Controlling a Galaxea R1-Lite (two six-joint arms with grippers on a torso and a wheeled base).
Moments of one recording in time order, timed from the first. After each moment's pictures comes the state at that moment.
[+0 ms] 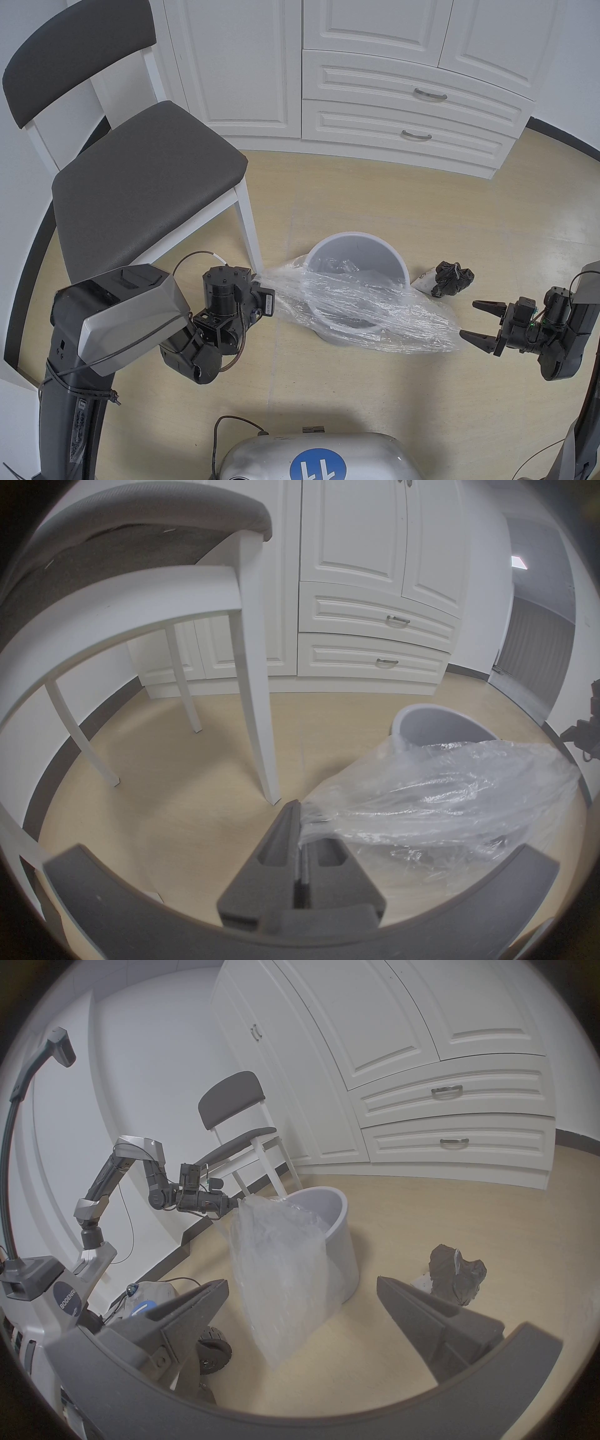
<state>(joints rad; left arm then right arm) -0.46 2.48 -1.12 -1.20 0.26 0.02 -0.26 2.29 -0.47 -1.55 1.09 -0.25</state>
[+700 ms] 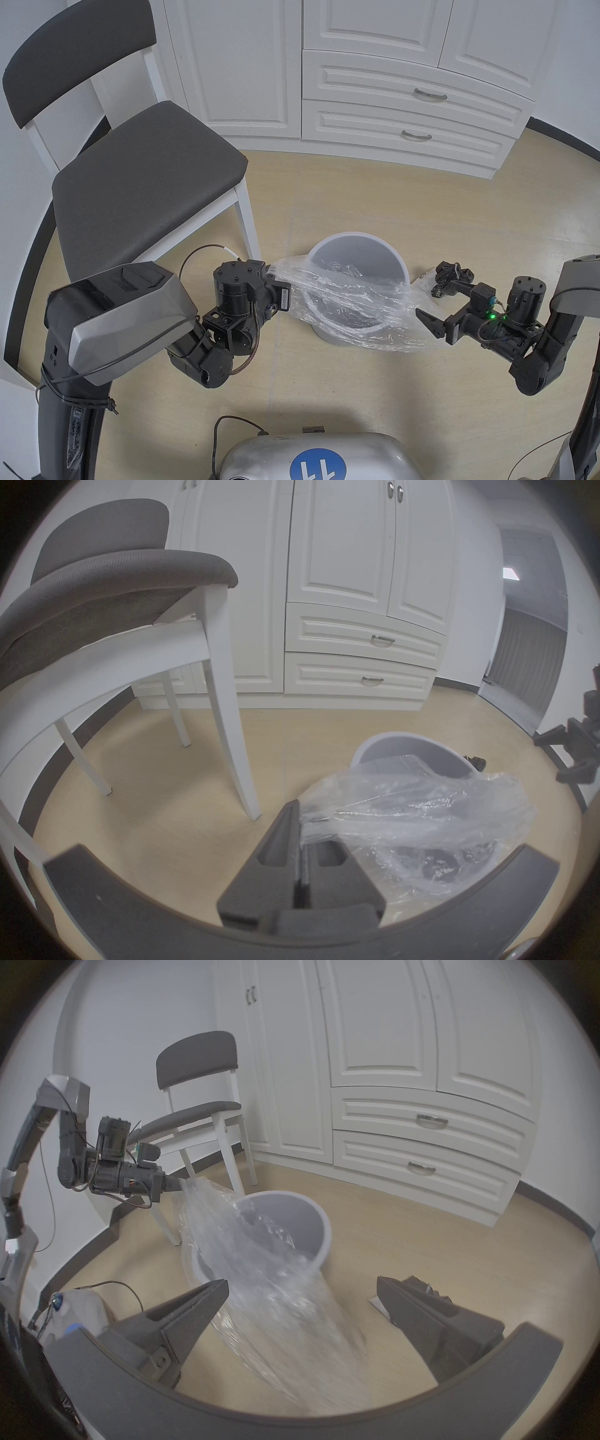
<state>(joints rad) -0.54 2.42 -1.10 -1.22 0.31 0.01 0.15 2.13 -0.42 -1.55 0.29 -0.27</state>
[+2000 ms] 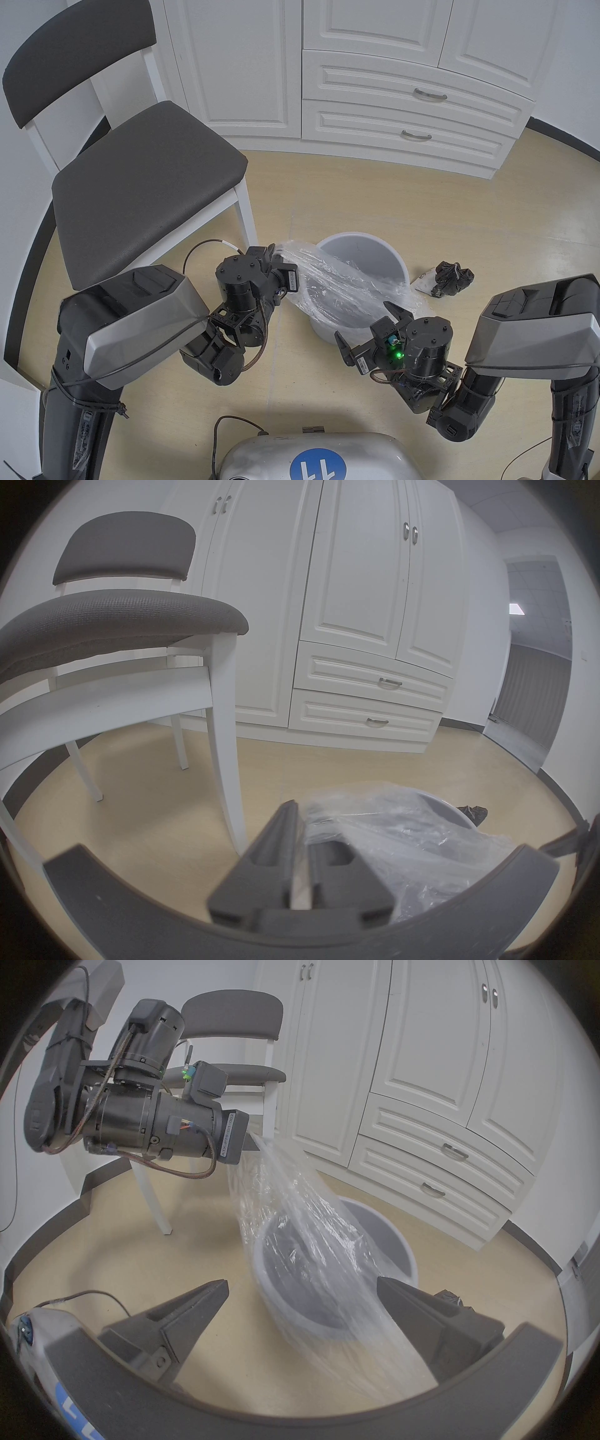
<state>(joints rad) -0.56 2.47 -1.19 -1.37 0.35 -0.02 0.68 2.30 -0.61 -1.55 -0.38 -0.31</state>
